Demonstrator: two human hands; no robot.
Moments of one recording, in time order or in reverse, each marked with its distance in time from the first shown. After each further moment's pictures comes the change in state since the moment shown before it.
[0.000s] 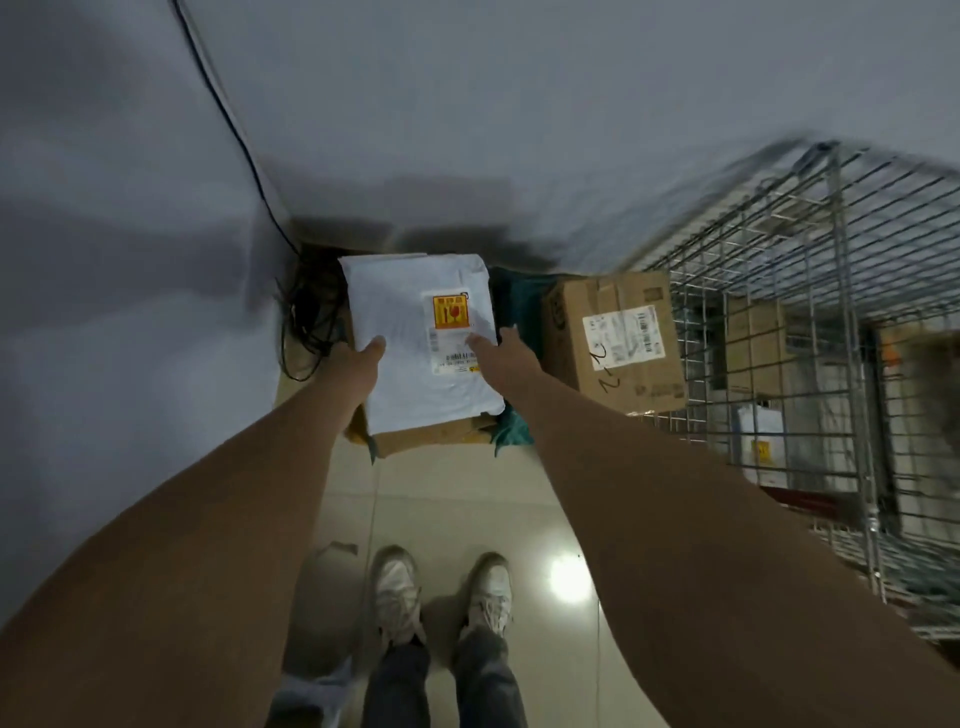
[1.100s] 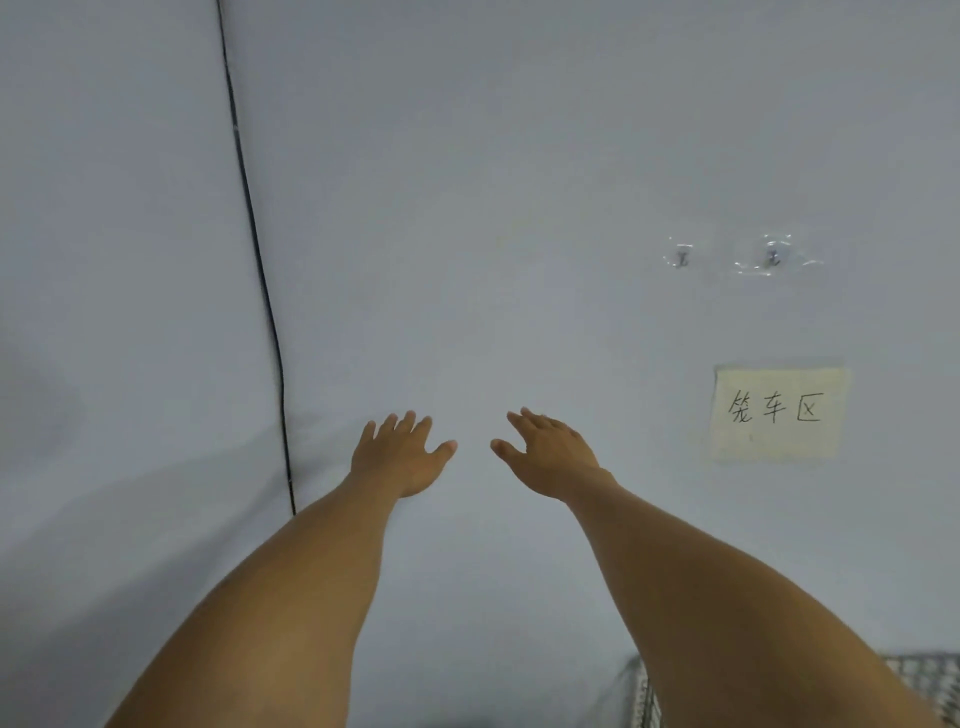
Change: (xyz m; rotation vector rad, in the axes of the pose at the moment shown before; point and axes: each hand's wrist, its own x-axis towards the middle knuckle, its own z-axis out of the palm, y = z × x) left_hand -0.621 0.399 -0.188 0.957 0.763 1.028; right_hand -0.520 -0.270 -0.429 -0.580 0.788 -0.915
